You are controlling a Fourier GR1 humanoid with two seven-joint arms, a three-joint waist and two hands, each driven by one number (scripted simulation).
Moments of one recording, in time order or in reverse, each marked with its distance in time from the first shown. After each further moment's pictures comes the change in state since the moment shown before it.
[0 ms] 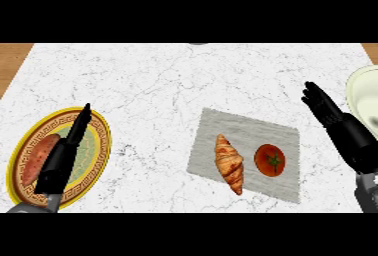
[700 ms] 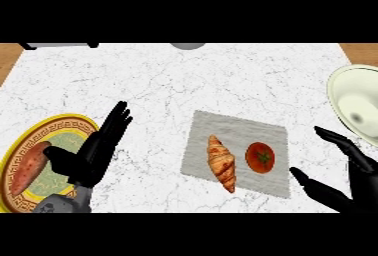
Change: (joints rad) left arm -0.056 -0.187 -0.009 -0.049 0.275 -0.150 0.152; right arm 0.301 0.132 -0.050 -0.132 0.278 -0.309 -0.449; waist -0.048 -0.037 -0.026
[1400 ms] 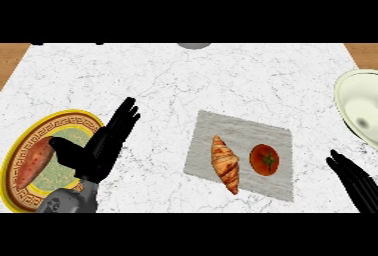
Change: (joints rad) left arm -0.038 -0.037 0.002 0.003 0.022 -0.025 0.047; right arm 0.298 -0.135 0.127 -0.402 0.633 -0.053 0.484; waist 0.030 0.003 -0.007
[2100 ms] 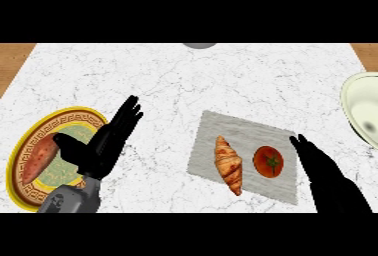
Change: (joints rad) left arm -0.016 -0.030 0.026 0.027 -0.018 -0.045 0.006; right arm -0.319 0.159 0.194 -0.068 0.188 0.478 0.738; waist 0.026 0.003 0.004
